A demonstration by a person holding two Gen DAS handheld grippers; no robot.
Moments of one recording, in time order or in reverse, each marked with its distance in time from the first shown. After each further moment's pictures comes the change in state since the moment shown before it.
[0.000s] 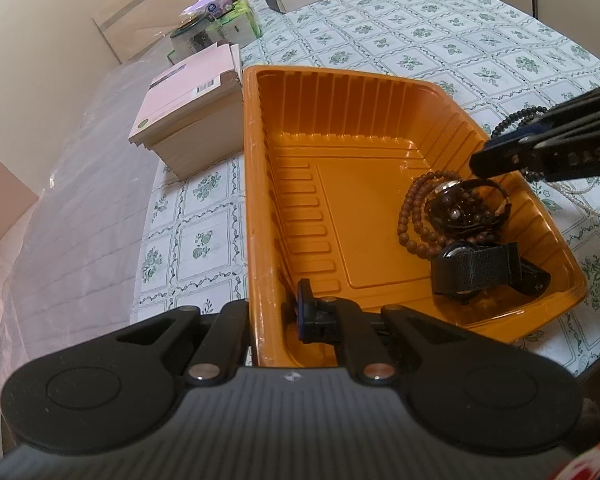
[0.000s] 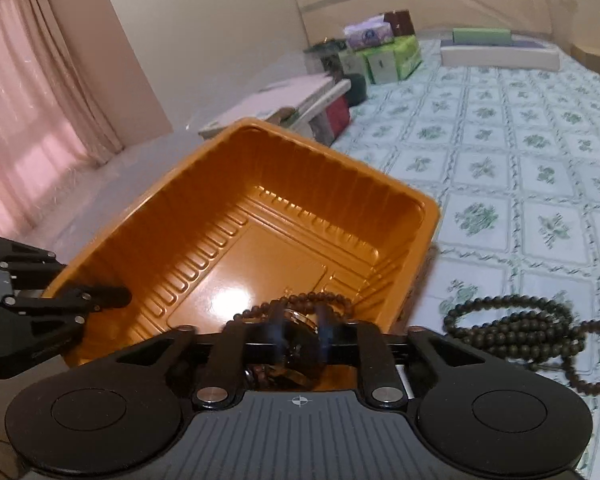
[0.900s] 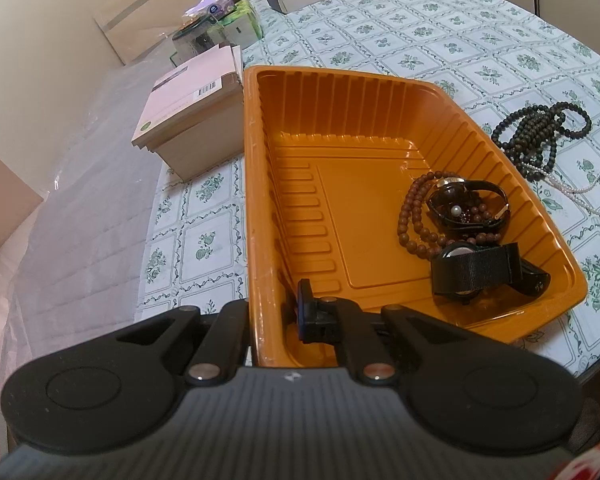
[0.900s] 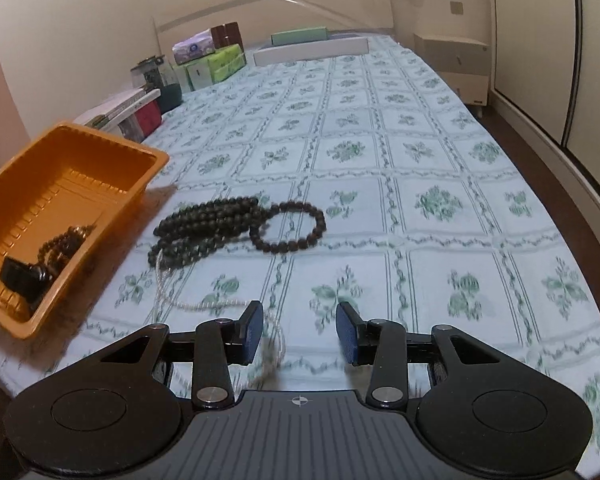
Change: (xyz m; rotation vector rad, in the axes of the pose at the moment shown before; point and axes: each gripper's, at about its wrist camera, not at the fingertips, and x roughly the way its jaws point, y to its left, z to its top) left arm -0.003 -0.003 0.002 0.009 0.002 0.016; right arm -0.126 -0.113 -0.094 0.143 -0.051 -0.398
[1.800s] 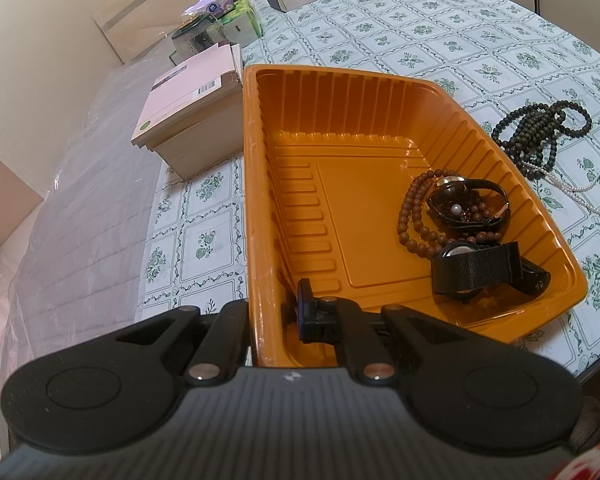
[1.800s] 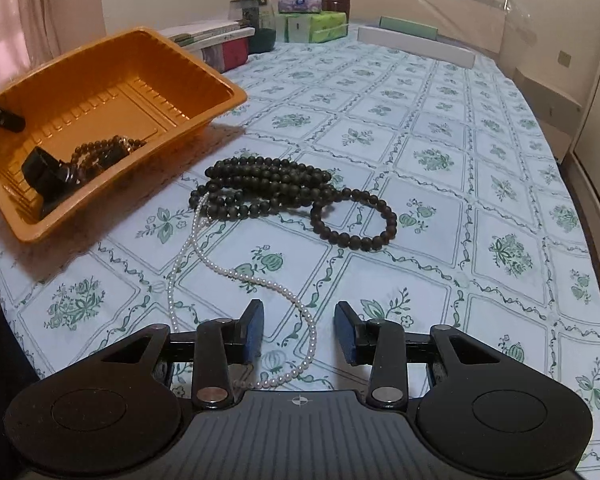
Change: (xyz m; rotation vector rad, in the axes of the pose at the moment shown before) left arm 0.000 -0.001 -0.001 0.002 0.004 0.000; right arm 0.036 0.019 -0.007 -0.354 0.093 0.107
